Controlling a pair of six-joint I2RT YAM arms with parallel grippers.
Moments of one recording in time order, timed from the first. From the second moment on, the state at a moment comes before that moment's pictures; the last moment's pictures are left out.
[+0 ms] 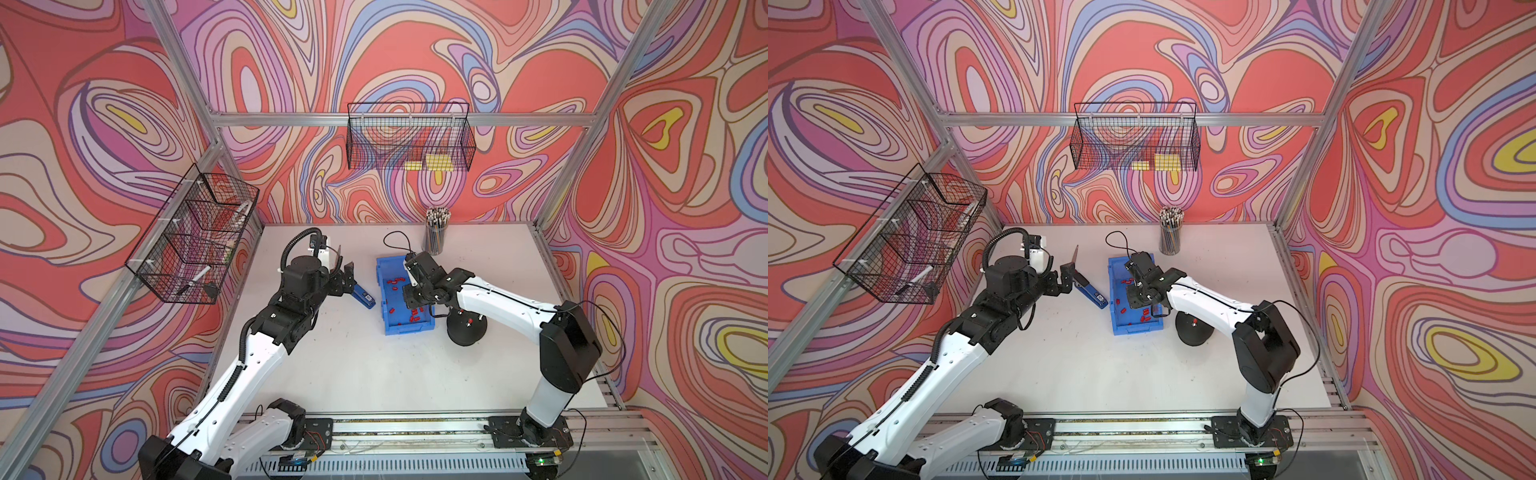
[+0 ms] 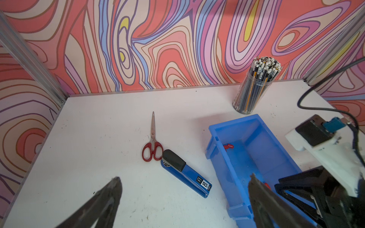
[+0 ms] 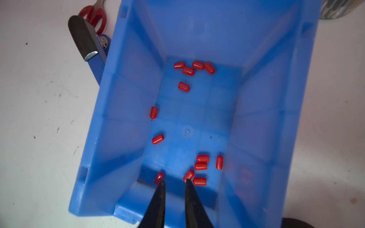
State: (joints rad) left arm -0.37 1.02 0.95 -0.33 -0.17 -0.18; right arm 0.72 1.78 1.37 -0.56 0.06 0.37
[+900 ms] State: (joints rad) left arm -0.32 1.04 0.95 -0.33 -0.11 -0.24; right arm 0.76 1.96 1.30 -0.32 -0.03 0.36
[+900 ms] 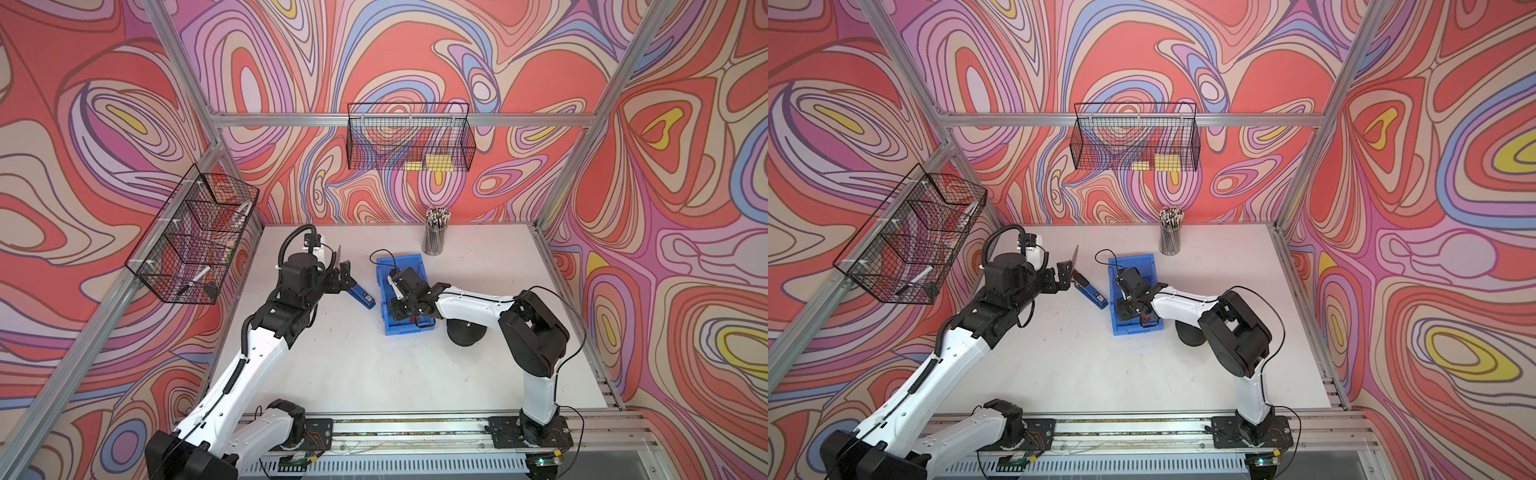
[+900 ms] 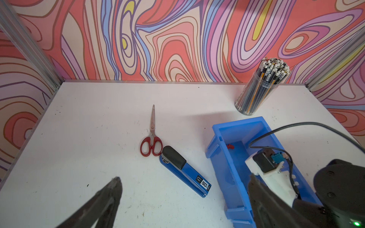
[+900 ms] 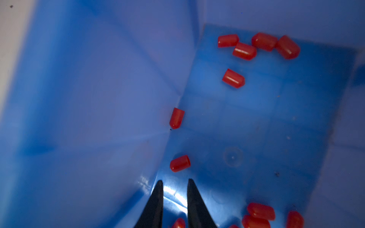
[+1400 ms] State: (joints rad) left arm -0.31 1.04 0.95 -0.33 -0.09 -0.24; right arm 0.76 2.00 1.30 -0.29 -0.03 0.38
